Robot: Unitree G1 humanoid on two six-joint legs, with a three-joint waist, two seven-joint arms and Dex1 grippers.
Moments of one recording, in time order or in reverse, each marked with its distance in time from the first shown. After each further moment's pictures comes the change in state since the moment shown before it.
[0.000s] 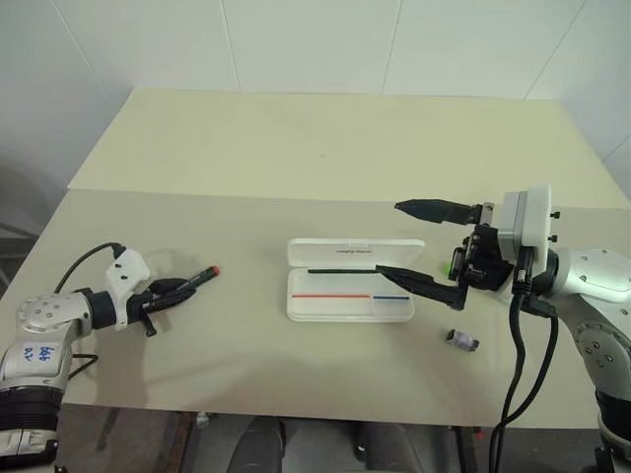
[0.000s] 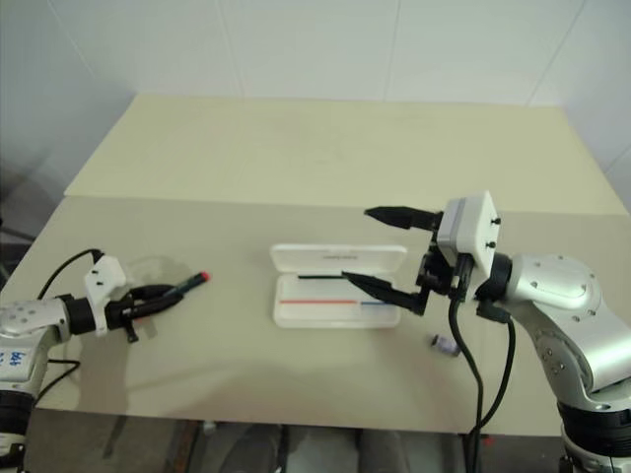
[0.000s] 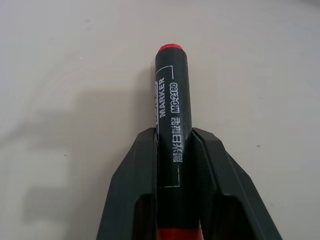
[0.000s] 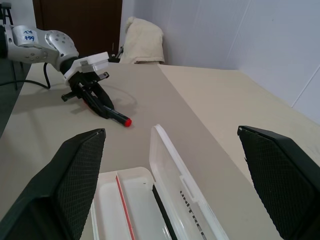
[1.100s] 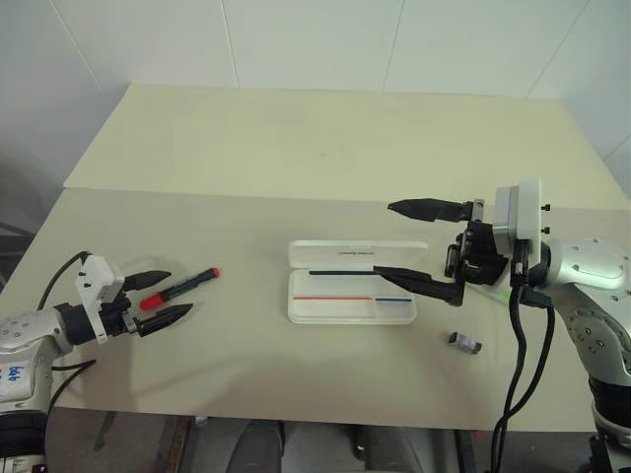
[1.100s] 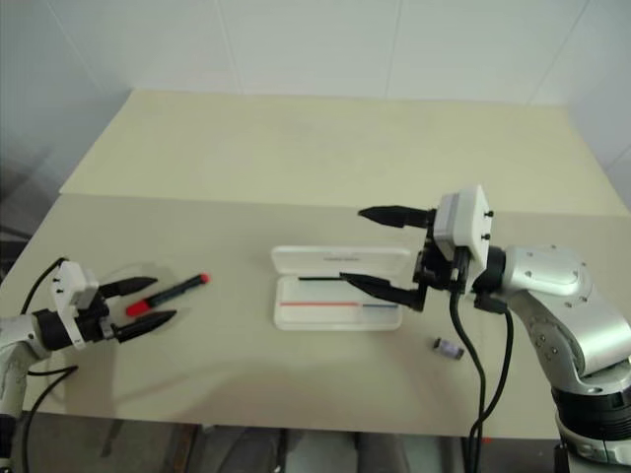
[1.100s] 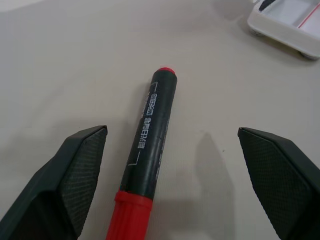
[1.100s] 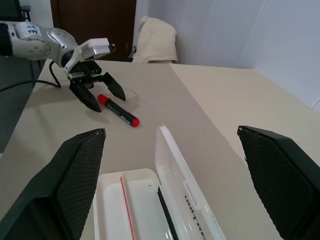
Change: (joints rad) left arm 0.020 0.013 0.104 0.042 -0.077 0.073 -0.060; right arm -0.062 0.001 0.037 0.062 0.003 0.001 0.058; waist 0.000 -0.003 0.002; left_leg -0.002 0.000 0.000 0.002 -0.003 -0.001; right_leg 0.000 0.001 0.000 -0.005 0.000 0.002
